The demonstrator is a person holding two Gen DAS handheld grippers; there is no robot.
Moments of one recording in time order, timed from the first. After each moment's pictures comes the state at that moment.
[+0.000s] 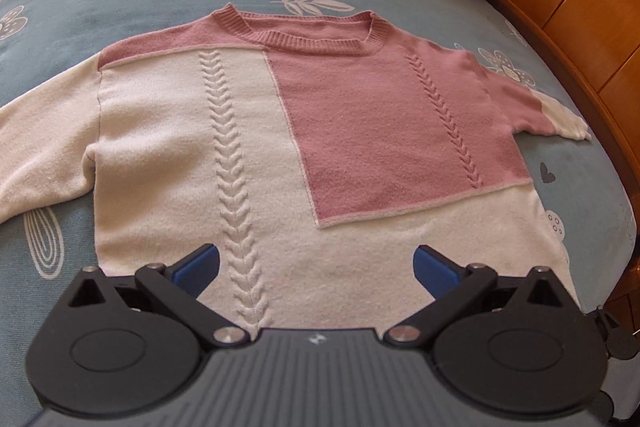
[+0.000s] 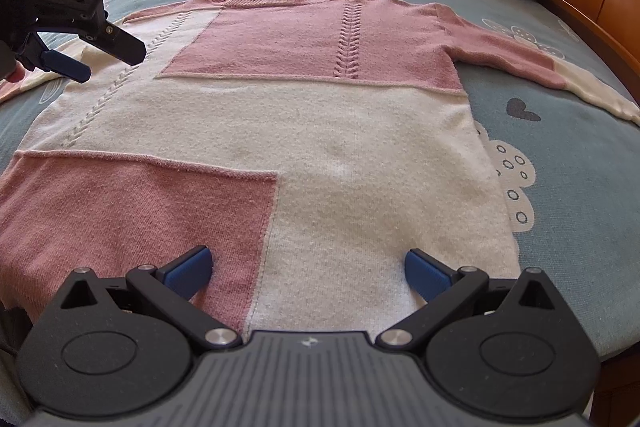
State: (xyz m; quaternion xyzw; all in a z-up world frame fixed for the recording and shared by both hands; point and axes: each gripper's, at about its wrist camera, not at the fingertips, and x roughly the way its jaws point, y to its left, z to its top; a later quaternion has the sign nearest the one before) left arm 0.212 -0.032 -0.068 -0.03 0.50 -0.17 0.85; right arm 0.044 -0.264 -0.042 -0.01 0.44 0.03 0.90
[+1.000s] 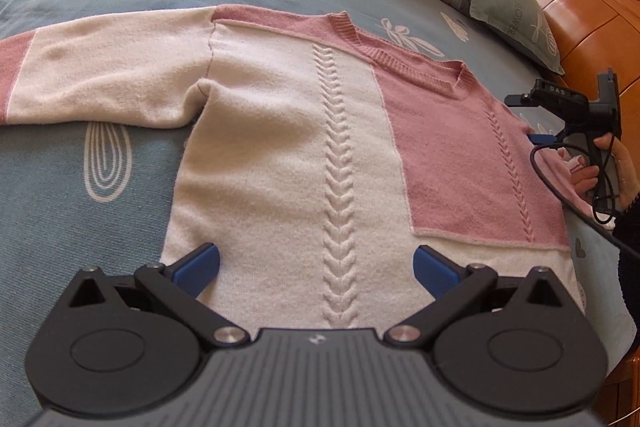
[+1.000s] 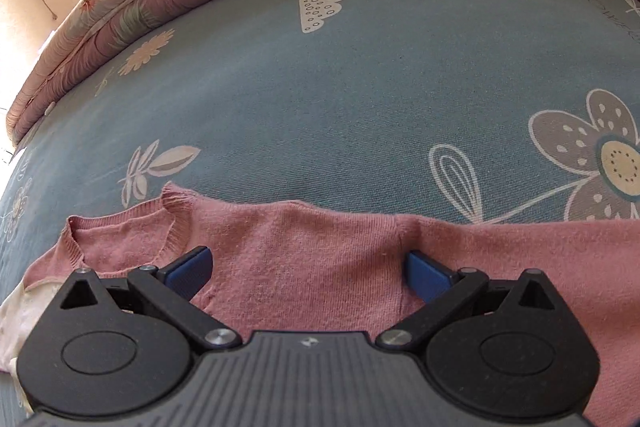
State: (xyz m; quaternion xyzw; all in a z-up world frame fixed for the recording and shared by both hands) left arm 0.204 0.023 -0.090 -0.15 0.47 -0.10 0.87; right arm 0.419 -0.411 -0.036 0.16 0.45 0.05 0.88
